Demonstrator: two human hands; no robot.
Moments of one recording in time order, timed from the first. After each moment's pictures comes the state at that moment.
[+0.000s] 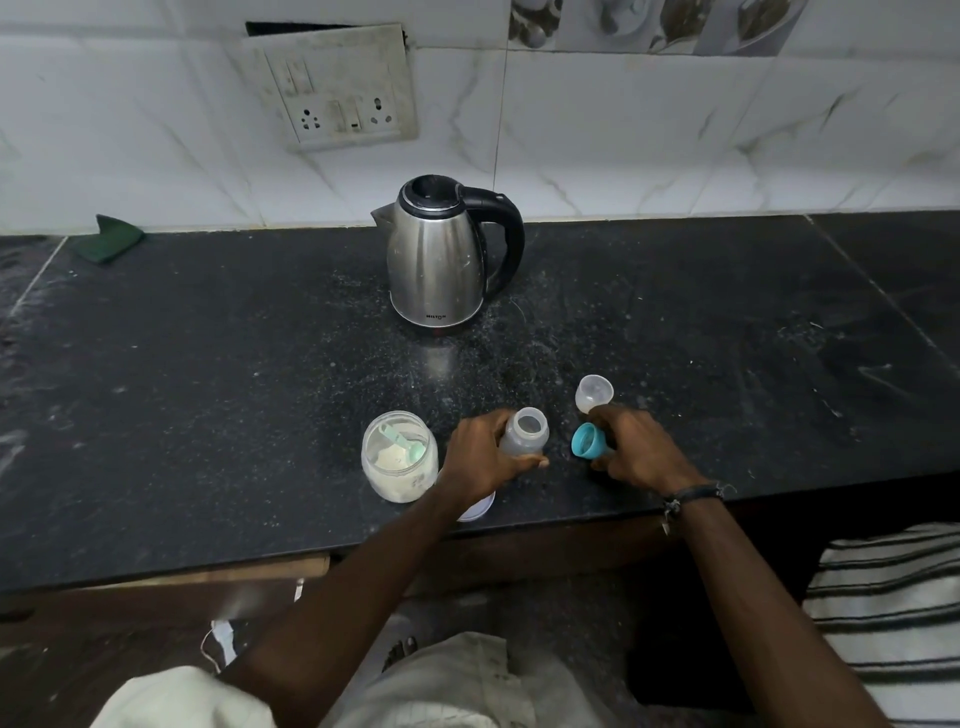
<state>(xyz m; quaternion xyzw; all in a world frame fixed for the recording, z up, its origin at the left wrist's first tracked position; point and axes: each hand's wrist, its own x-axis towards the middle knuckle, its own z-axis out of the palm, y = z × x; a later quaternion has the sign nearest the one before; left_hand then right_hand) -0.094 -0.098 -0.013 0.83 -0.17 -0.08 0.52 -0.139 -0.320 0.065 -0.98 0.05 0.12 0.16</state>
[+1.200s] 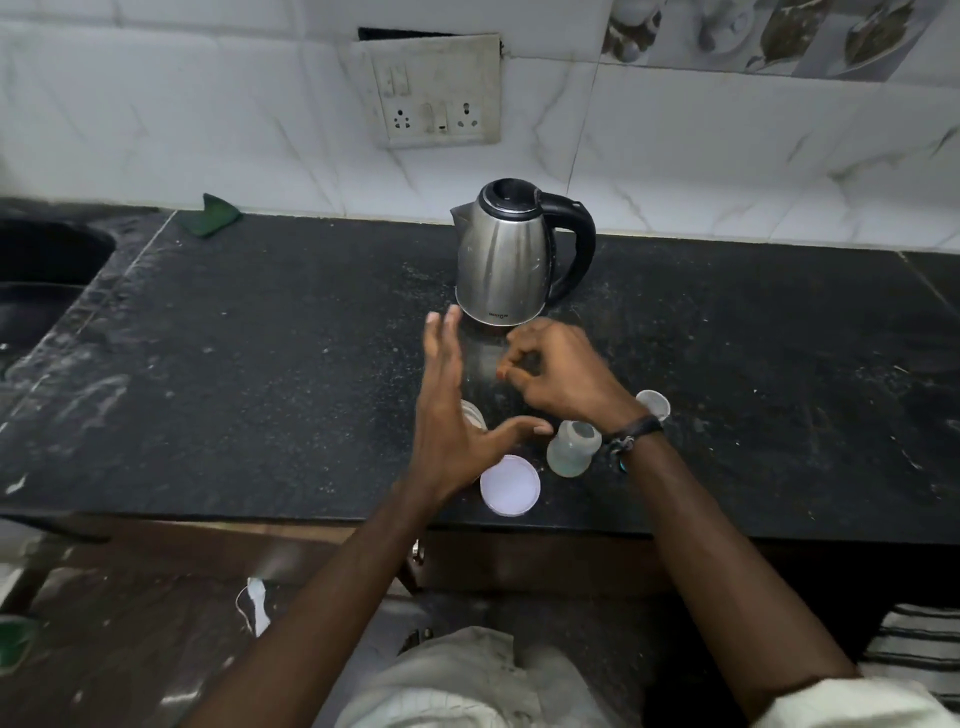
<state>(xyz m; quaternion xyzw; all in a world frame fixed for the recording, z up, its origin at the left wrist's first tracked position) -0.123 -0.024 0.089 0.82 -0.14 0.20 0.52 -0.082 -0.175 0.154 -0.94 -0.15 0.00 0.30</state>
